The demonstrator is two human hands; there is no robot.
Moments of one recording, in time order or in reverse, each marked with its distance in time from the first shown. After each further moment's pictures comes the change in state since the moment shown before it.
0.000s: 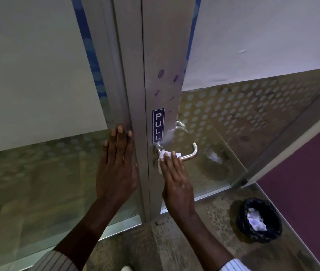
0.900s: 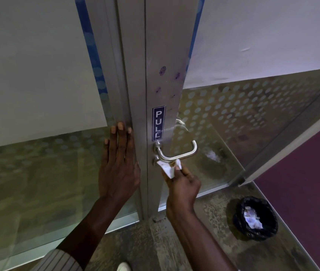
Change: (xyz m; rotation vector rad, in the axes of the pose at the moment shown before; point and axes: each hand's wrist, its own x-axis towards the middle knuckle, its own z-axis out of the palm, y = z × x) left_hand -0.002 0.010 0.002 -0.001 -0.023 -0.060; right_hand 0.026 -0.037 -0.013 1.305 0.377 1.258
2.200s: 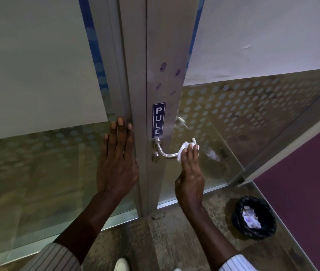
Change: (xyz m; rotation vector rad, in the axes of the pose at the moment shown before) left_hand 0.001 0.002 -0.013 -0.038 -0.026 -0.004; right_hand 0.042 -0.004 -0.054 -1.122 -0.221 -1.067
